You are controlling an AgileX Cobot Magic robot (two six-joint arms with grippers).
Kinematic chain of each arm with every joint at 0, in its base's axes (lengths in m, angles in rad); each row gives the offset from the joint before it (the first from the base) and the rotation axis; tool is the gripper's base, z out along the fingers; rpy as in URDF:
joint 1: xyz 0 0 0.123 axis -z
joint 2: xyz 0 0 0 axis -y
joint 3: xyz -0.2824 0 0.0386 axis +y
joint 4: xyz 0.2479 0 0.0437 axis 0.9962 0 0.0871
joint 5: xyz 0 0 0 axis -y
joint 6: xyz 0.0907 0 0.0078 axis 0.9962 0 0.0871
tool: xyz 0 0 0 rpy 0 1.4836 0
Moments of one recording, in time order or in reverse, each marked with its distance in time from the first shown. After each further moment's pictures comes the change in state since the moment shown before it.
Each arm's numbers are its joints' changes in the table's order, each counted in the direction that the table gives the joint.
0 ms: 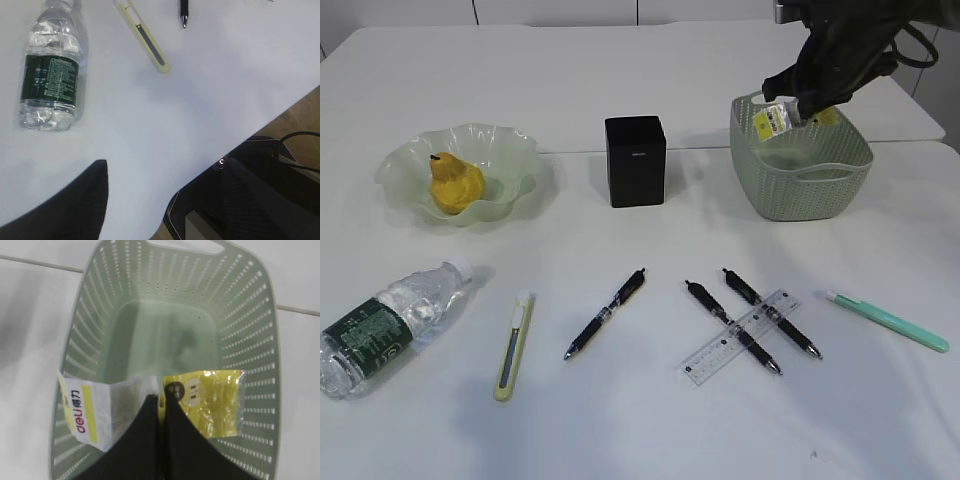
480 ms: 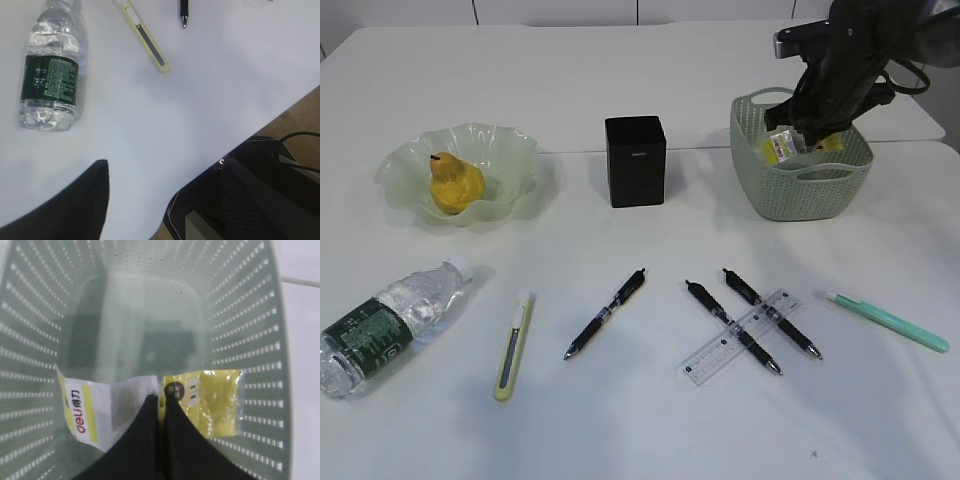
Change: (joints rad) left arm 0.000 0.000 0.000 0.000 0.000 0.000; right arm 0.005 -0.081 0.000 -0.103 0.016 0.108
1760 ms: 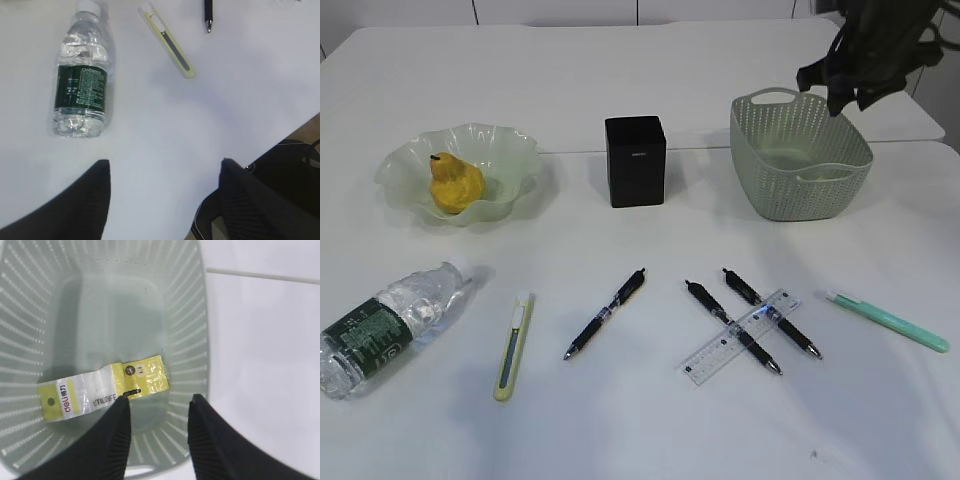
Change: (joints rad) left arm 0.000 0.000 0.000 0.090 0.019 0.000; right arm 0.029 0.121 0.000 0.012 -0.134 -0.017
